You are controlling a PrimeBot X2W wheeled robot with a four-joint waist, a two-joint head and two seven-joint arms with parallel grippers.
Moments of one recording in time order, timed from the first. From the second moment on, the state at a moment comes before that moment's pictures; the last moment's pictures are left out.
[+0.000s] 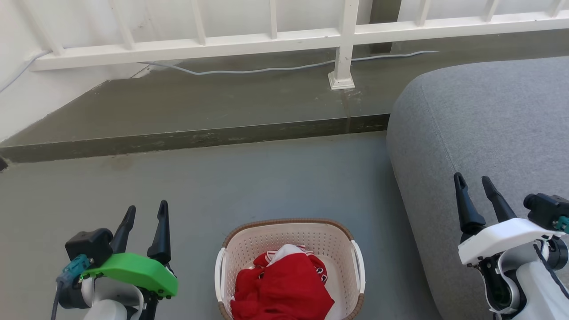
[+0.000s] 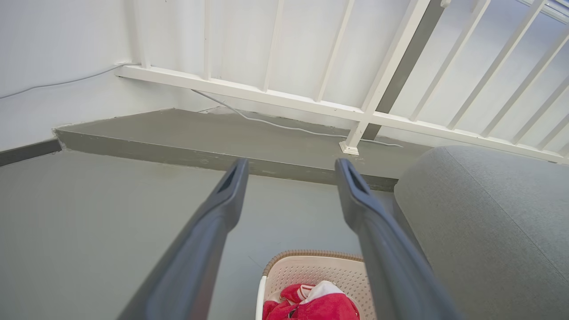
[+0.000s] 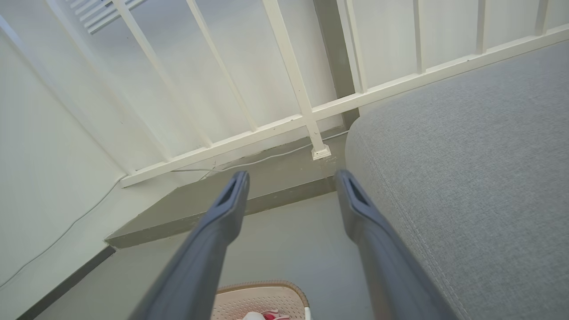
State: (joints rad) left arm -0.09 0.15 -0.26 0.23 -0.59 0.02 -0.17; right arm -0.05 -0.22 0.18 0.26 0.59 0.00 -0.17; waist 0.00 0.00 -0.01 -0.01
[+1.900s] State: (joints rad) left arm -0.13 0.15 -0.33 0.30 -0.34 0.07 -0.25; right arm -0.09 -0.23 0.23 0.24 0.31 -0.03 -0.25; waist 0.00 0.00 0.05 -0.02
